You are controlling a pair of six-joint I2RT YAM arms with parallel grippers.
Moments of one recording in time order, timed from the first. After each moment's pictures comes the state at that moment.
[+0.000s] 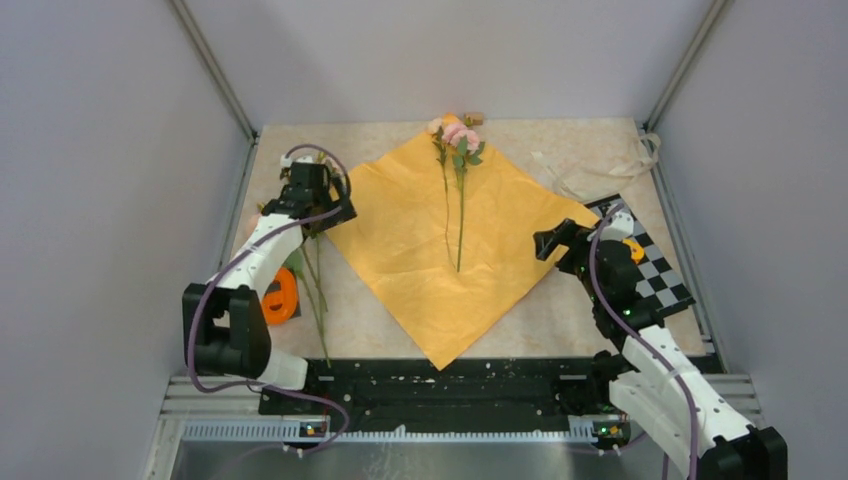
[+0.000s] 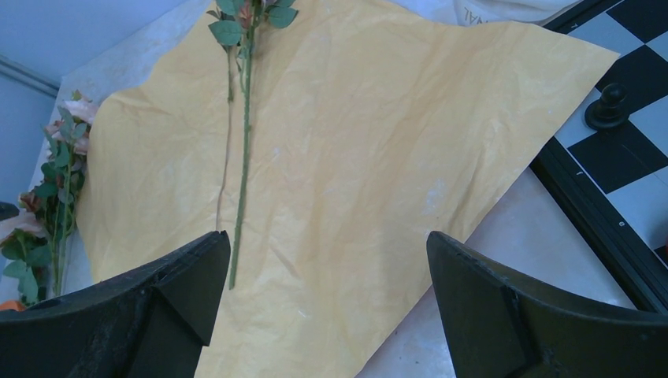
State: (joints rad) left arm -0.18 1.45 1.10 -0.44 -0.15 -0.48; right arm 0.30 0.69 0.39 0.02 0.14 0.56
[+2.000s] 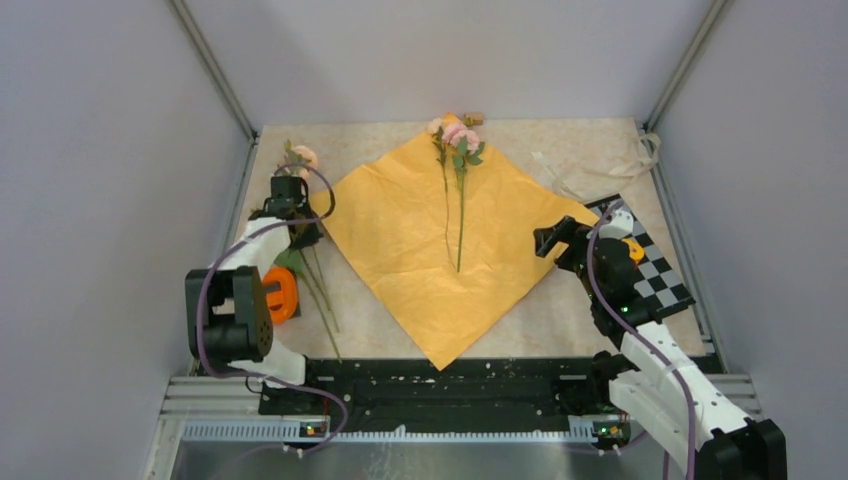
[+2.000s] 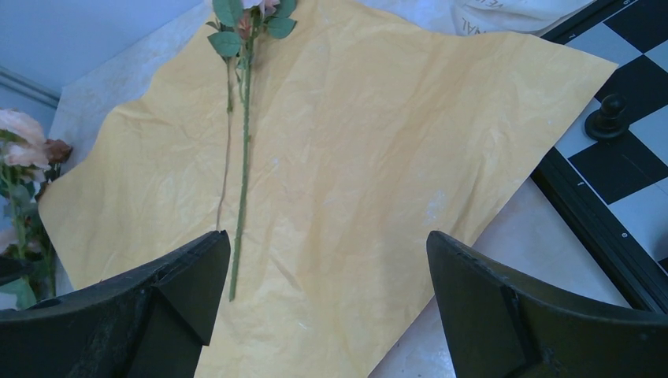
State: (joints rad) left arm 0.05 1.58 0.98 -0.41 -0.07 -0.29; right arm 0.30 0.73 0.39 0.07 0.15 0.57
